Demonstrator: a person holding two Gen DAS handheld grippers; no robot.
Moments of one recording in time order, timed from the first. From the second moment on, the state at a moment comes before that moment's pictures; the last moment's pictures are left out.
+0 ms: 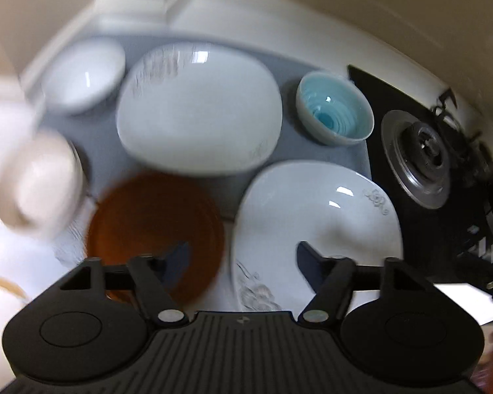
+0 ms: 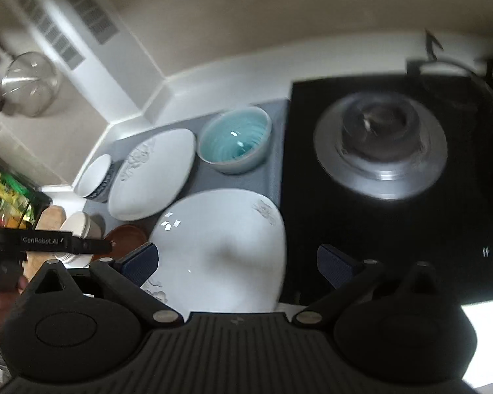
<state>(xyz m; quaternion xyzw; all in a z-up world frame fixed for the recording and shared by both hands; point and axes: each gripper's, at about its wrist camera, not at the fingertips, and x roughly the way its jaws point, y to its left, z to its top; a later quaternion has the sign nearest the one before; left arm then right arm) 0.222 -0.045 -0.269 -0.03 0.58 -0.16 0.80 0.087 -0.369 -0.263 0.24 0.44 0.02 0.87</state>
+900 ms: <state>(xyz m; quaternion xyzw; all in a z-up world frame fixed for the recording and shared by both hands) 0.252 -0.058 -0.310 -0.06 0.64 -0.10 0.76 0.094 -0.417 -0.347 0.38 0.45 0.06 0.80</state>
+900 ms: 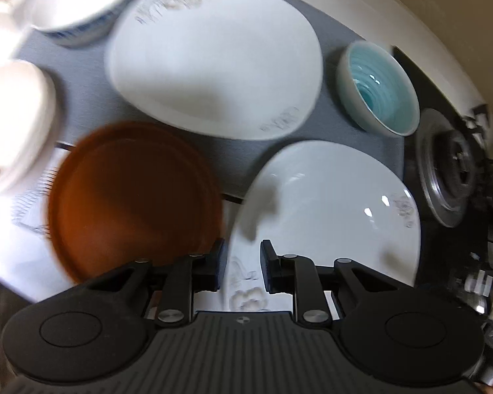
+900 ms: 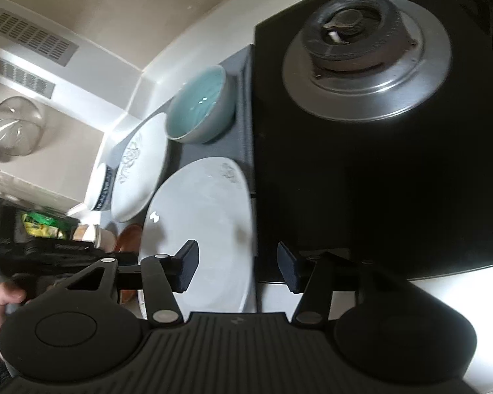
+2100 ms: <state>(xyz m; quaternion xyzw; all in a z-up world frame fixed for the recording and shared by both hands) 0.243 -0.096 -0.343 0.02 0.64 -0.15 0.76 0.098 -0.410 -0.373 0.37 0.46 0.11 0.80</state>
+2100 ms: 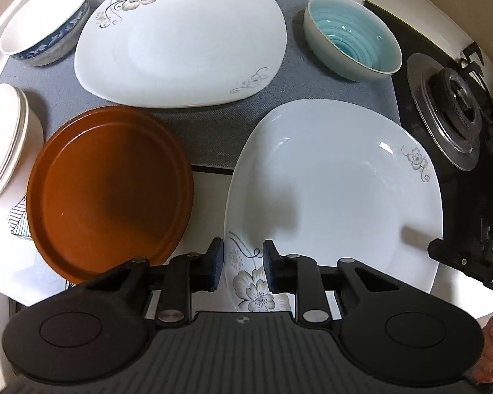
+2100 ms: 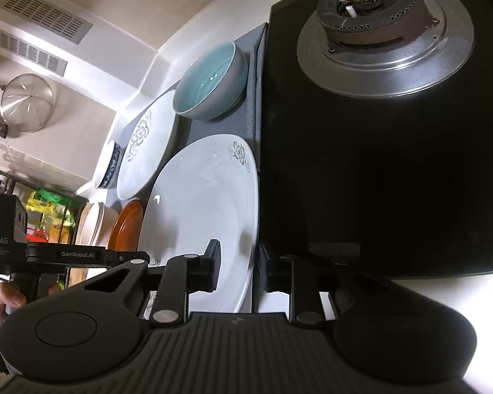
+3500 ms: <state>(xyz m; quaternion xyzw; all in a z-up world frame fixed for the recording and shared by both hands) 0.256 -0.061 -0.371 -0.13 0.58 -0.34 0.73 0.104 -0.417 -0.406 0.44 0.44 0.13 0.77</state>
